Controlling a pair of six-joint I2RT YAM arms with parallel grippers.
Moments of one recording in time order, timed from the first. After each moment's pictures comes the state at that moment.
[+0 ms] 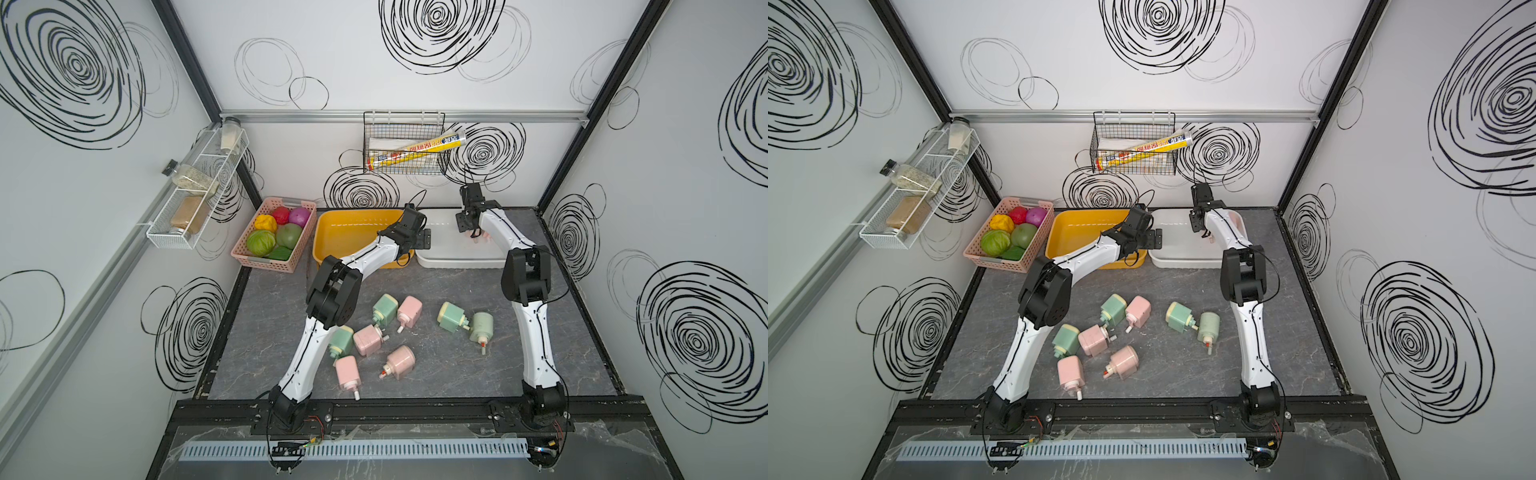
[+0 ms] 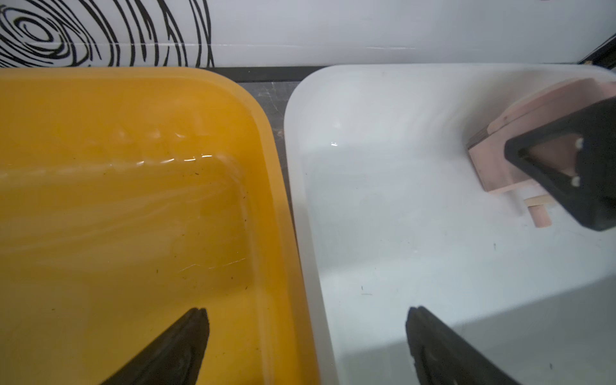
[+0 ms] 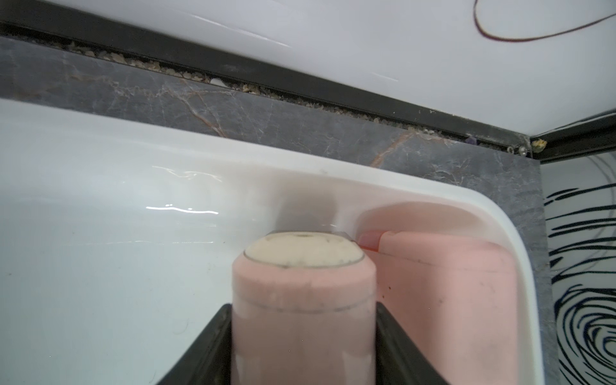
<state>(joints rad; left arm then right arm) -0.56 2.38 1.97 -0.35 -0.18 -0.40 0.21 2.49 2.28 -0.74 0.32 -0.04</state>
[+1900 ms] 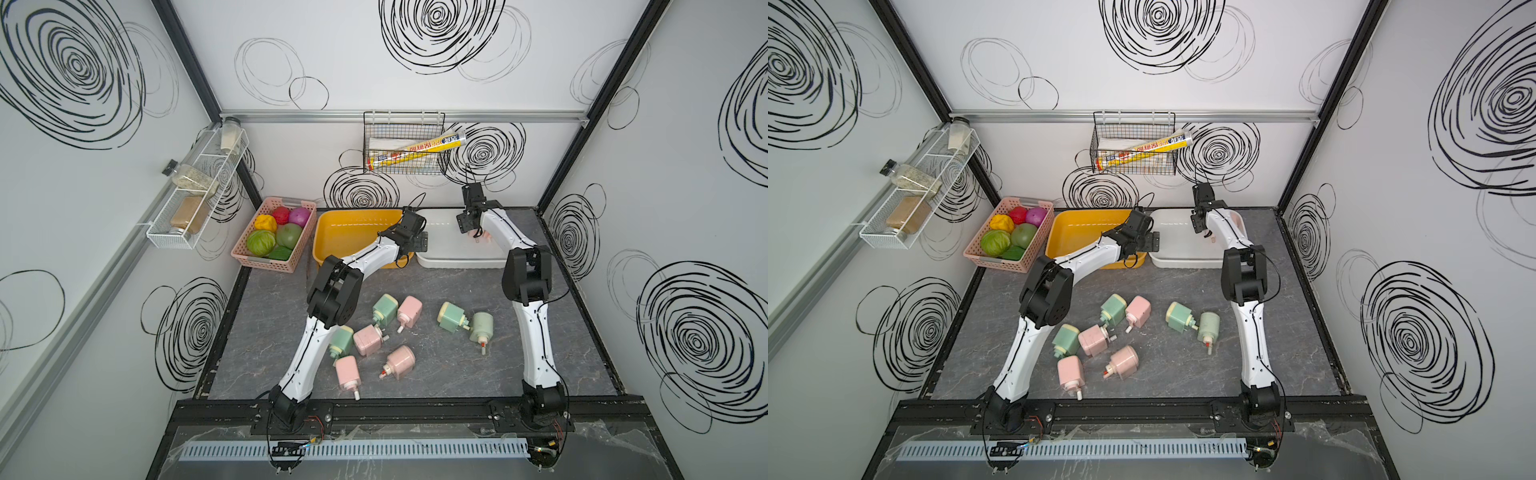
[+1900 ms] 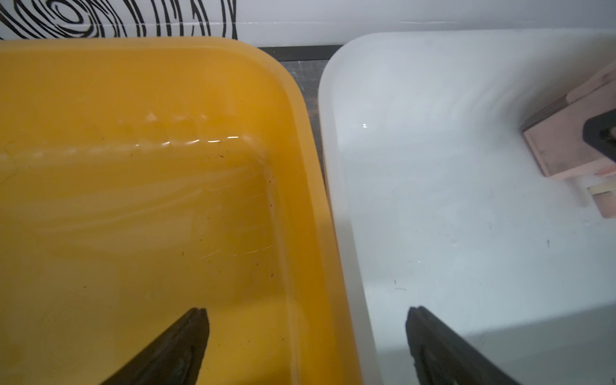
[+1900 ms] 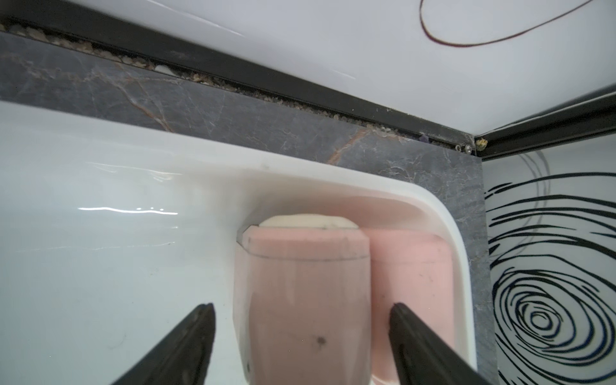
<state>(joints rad) -0.56 2.38 1.97 -0.38 -0.23 -0.40 0.20 2.49 2.28 -0.73 0.44 -0.10</state>
